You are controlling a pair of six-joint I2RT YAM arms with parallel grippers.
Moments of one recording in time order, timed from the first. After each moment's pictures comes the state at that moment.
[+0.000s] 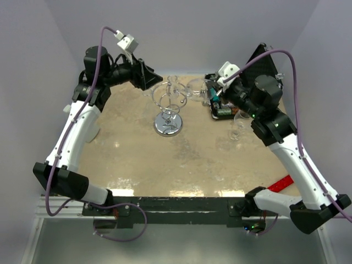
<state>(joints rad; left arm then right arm) -0.24 1.46 1.64 -0.33 0.76 -0.16 0.49 1.14 1.40 -0.27 -0.24 -0.45</state>
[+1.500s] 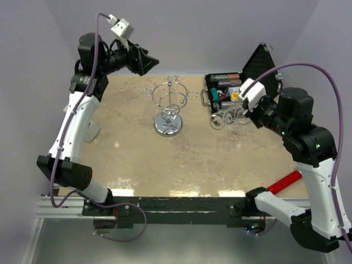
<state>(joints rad) -0.20 1.56 1.82 -0.30 0.70 -0.09 0.36 1.00 1.63 -1.03 -0.09 -0.56</state>
